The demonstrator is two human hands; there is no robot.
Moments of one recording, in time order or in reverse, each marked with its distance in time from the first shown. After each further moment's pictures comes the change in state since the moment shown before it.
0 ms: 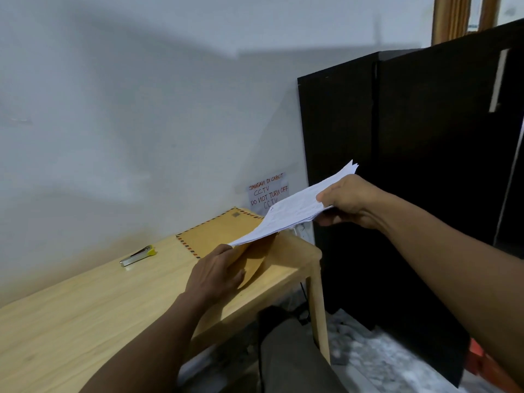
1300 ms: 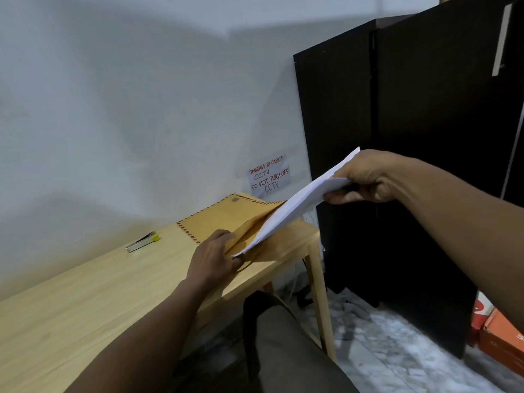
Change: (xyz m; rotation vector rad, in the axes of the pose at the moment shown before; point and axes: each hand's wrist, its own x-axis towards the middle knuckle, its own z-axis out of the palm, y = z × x) left_hand -0.005 0.004 0.006 -0.066 0.045 -0.091; right_hand -0.014 0.001 -0.034 0.053 -0.107 0.175
